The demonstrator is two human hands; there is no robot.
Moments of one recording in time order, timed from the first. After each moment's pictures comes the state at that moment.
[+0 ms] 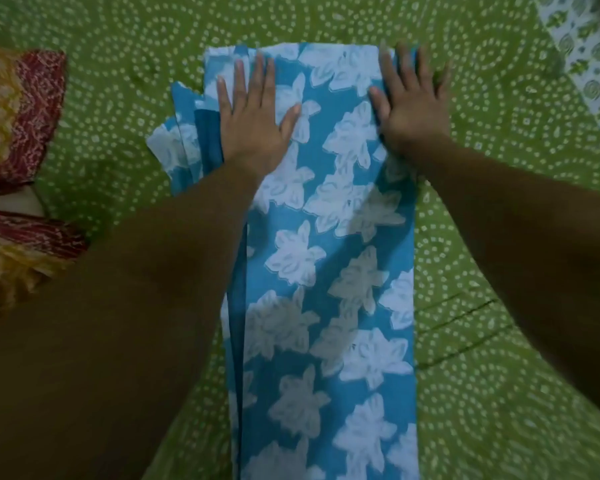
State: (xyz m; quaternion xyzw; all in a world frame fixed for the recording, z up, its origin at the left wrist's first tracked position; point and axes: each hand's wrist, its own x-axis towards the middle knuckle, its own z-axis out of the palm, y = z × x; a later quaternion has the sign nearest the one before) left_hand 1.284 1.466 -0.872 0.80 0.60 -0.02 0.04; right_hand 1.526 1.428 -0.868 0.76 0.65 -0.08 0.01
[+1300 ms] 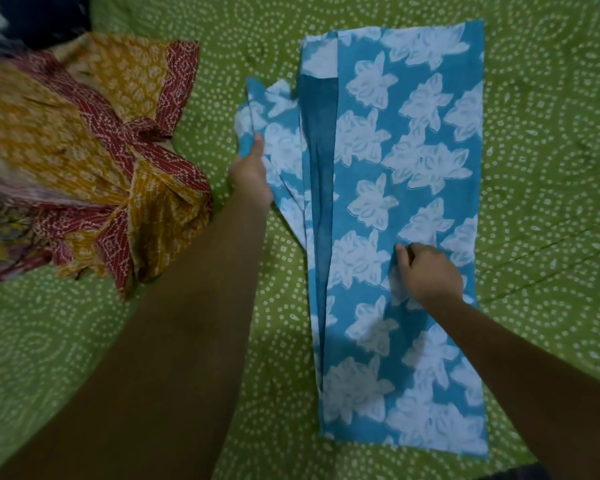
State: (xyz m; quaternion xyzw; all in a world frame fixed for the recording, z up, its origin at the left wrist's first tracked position) left_hand 1.129 1.370 -0.857 0.13 0.67 0.40 0.61; right_hand 1.374 1.157 -0.861 0.82 0.49 -0.29 0.01
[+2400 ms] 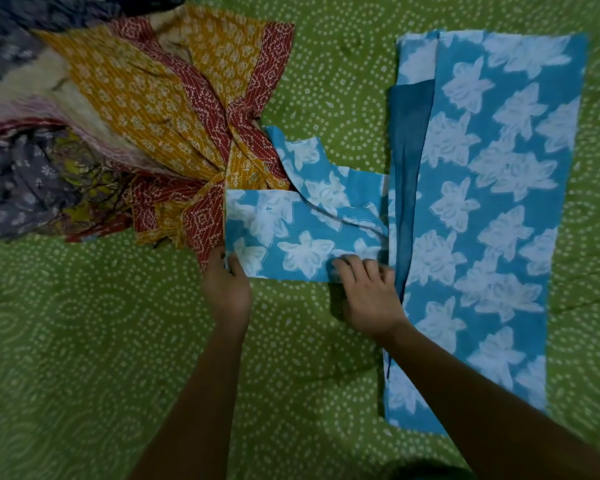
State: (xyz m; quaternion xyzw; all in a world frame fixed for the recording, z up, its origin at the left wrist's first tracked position) left_hand 0.952 1.179 -0.798 0.40 0.85 0.25 0.23; right_hand 1.175 1.139 -0.835 0.60 0.78 -0.17 -0.01
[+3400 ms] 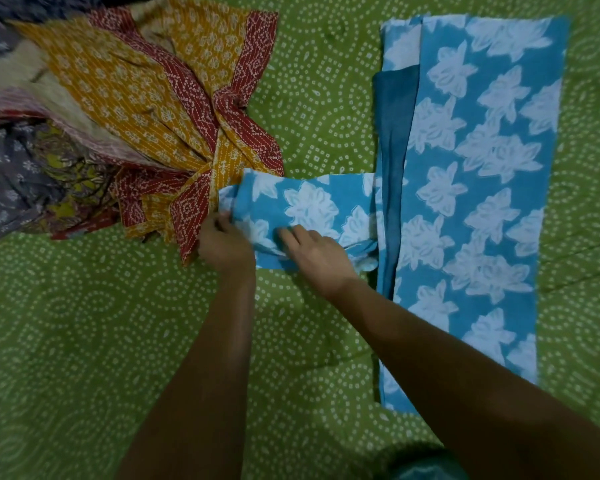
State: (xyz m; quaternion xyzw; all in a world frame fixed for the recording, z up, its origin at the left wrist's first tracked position) left_hand 0.982 1.227 -0.782 0.30 0.90 0.26 0.20; right_hand 1.120 1.190 -0.795 0.51 0.82 -0.25 0.02
